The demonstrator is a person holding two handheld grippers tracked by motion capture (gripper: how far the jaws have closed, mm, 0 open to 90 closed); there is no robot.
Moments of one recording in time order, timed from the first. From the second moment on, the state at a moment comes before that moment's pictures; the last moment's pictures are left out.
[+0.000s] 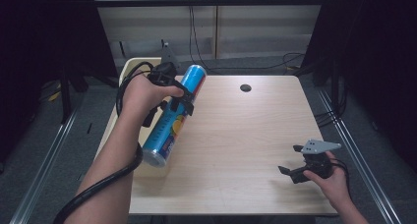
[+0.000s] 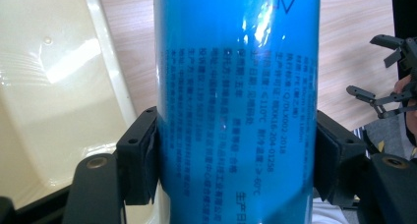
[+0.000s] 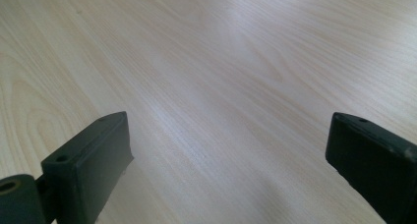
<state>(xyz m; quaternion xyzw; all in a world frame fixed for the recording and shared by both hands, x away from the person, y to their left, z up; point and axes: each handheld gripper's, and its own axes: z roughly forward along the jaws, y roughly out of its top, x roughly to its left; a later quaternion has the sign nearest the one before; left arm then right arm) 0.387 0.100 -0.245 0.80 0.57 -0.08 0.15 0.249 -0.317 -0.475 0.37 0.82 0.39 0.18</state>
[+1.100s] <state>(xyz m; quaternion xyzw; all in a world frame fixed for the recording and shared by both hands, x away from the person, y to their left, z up) 0.381 0.143 -0.232 0.77 0.61 -0.06 0.15 0.249 -0.315 -0.475 0.36 0.83 0.39 0.18</state>
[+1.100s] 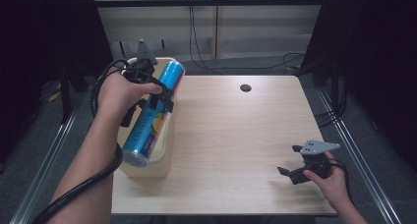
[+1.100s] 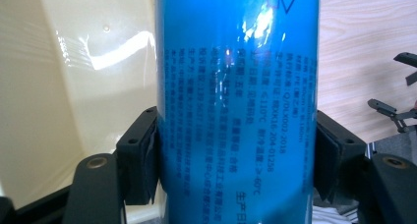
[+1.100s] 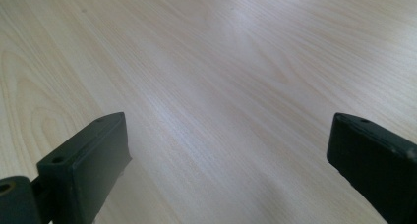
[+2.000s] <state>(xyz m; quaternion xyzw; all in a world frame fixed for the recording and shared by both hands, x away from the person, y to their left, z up) 0.376 0.171 -0.242 0.75 0.64 -0.04 0.15 0.249 -0.314 -0.475 0.36 0.83 0.39 0.18</state>
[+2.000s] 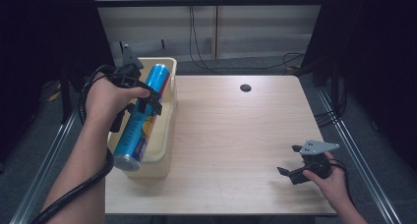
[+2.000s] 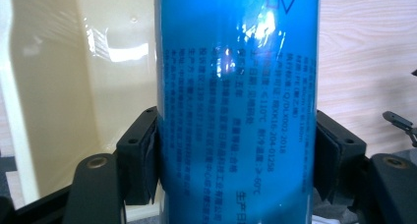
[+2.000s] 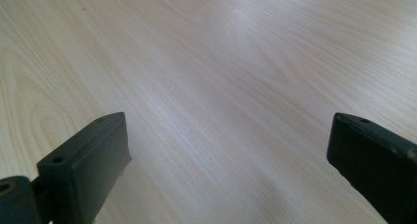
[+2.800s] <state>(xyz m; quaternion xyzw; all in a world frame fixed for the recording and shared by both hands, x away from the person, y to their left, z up) 0.375 0.185 -0.269 0.73 0.67 -0.05 0.13 0.248 -0.315 -0.473 0.36 0.83 0.39 0.19</state>
